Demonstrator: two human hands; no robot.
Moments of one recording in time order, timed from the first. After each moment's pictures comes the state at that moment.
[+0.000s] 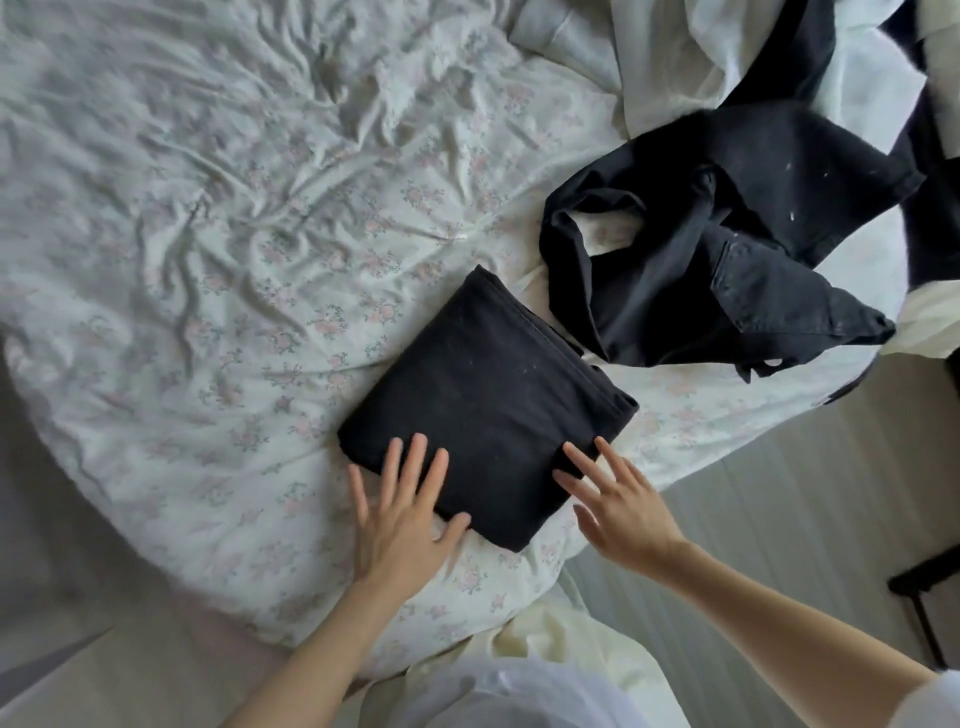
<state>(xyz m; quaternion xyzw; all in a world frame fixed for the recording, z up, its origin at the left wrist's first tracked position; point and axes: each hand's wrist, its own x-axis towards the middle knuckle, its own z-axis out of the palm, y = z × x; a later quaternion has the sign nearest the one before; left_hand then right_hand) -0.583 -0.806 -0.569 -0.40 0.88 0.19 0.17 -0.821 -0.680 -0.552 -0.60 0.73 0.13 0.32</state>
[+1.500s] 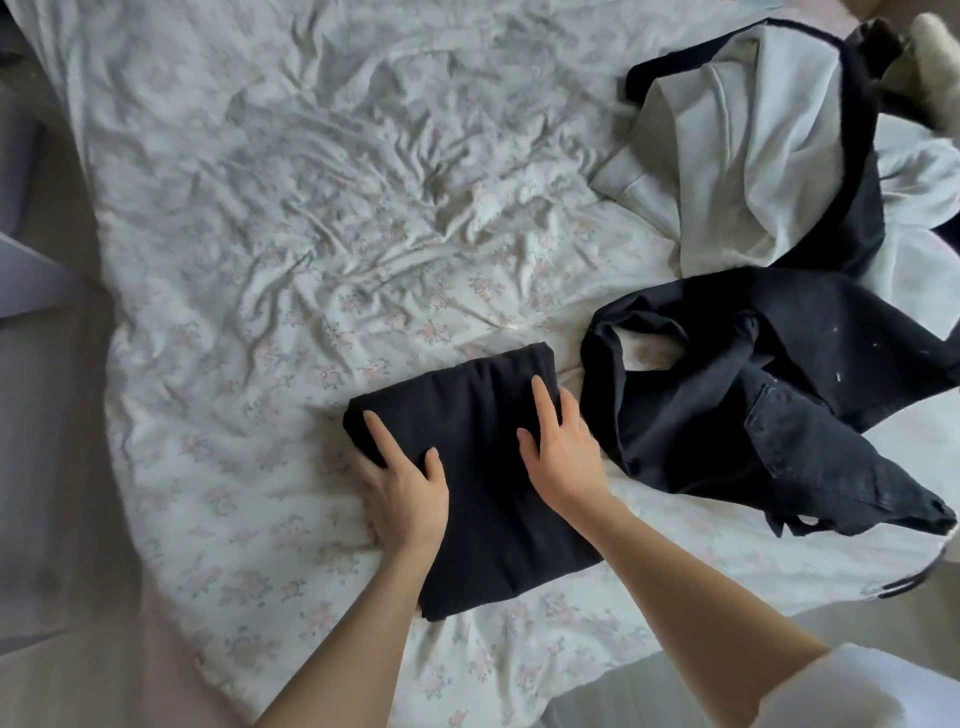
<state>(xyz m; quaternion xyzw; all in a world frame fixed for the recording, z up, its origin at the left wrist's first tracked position) -0.675 -0.862 -0.554 -0.78 0.53 0.31 -0.11 -0.834 -0.843 -0.559 -0.54 0.79 -0.11 0.26</state>
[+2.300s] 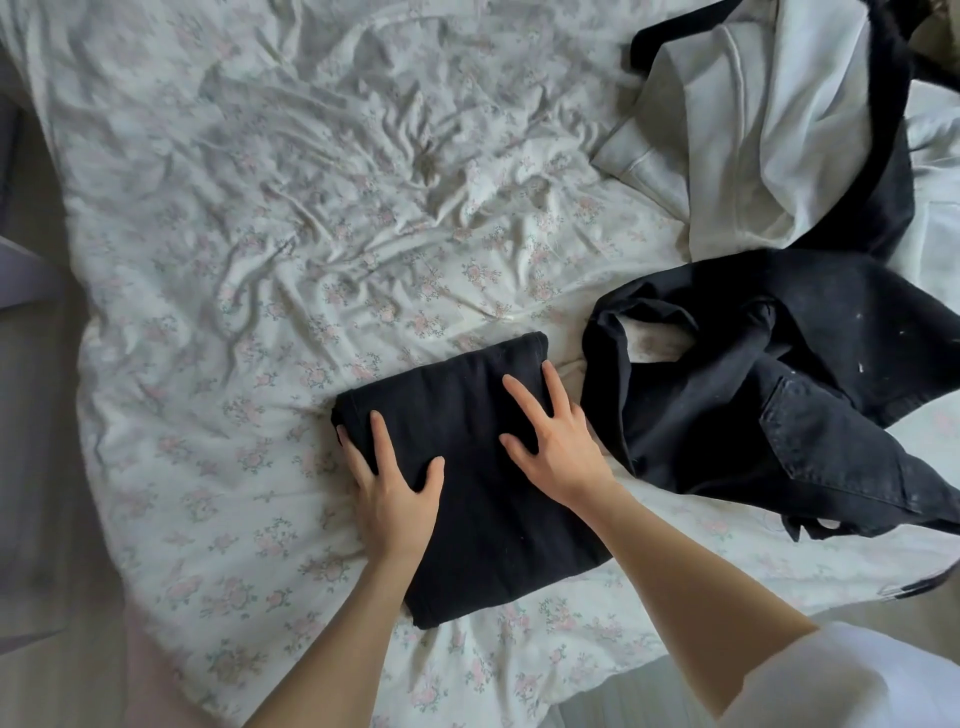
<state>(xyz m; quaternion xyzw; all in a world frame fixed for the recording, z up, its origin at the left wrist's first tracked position) -0.662 -0.857 -0.586 -0.74 0.58 0.31 -0.13 -0.849 -0.849 -0.590 -0.59 0.74 -0.12 0.30</state>
